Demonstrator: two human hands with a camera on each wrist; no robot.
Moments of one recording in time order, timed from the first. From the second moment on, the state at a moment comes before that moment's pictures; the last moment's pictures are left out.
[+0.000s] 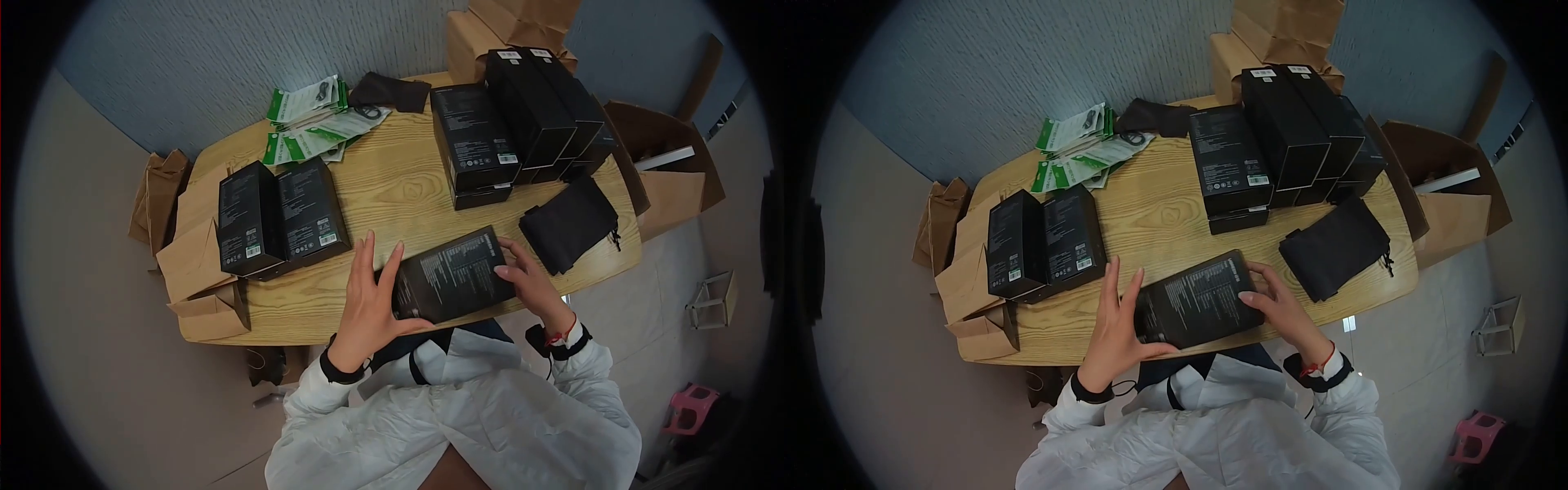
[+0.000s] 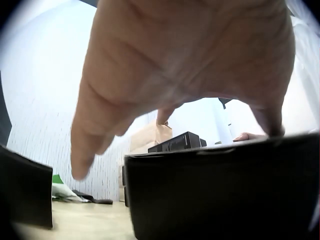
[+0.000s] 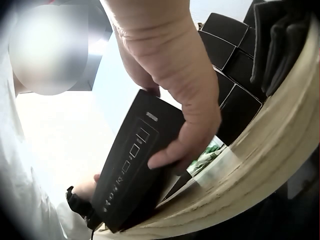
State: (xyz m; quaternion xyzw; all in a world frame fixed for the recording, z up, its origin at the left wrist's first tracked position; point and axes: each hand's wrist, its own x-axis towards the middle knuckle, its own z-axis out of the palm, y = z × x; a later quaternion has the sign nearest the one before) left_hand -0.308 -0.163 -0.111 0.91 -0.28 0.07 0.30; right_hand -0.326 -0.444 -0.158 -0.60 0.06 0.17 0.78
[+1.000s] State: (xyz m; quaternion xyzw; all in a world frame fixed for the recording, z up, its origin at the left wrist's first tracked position) left_hand -0.351 -0.120 -0.143 0.85 -0.13 -0.07 0.50; right_hand -0.314 -0.452 -0.168 -0.65 -0.06 0.20 0.73
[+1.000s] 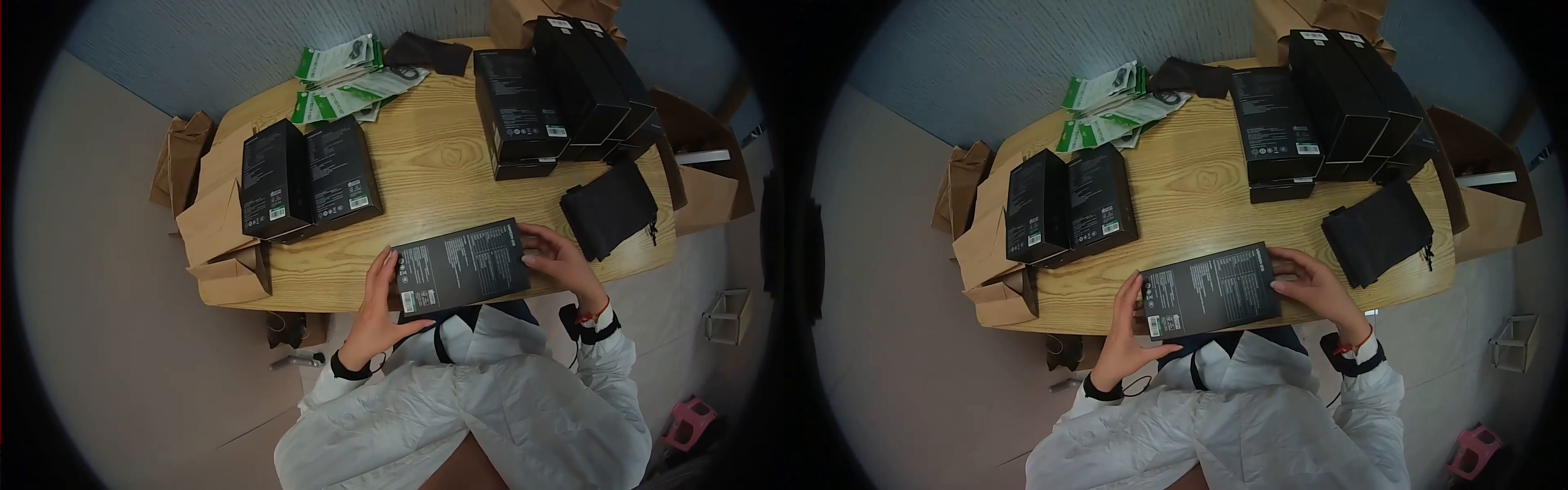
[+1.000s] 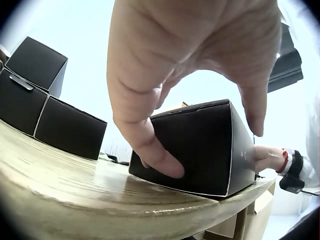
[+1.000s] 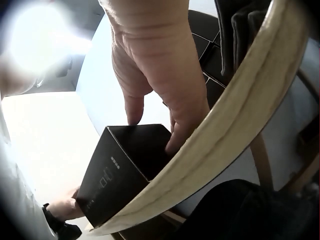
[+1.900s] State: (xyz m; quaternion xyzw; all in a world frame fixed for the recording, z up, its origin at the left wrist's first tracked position) left_hand -0.337 -0.125 -0.156 0.90 -0.22 0.01 0.38; right_hand -0.301 -0.447 -0.163 -0.65 -0.06 0.24 0.72
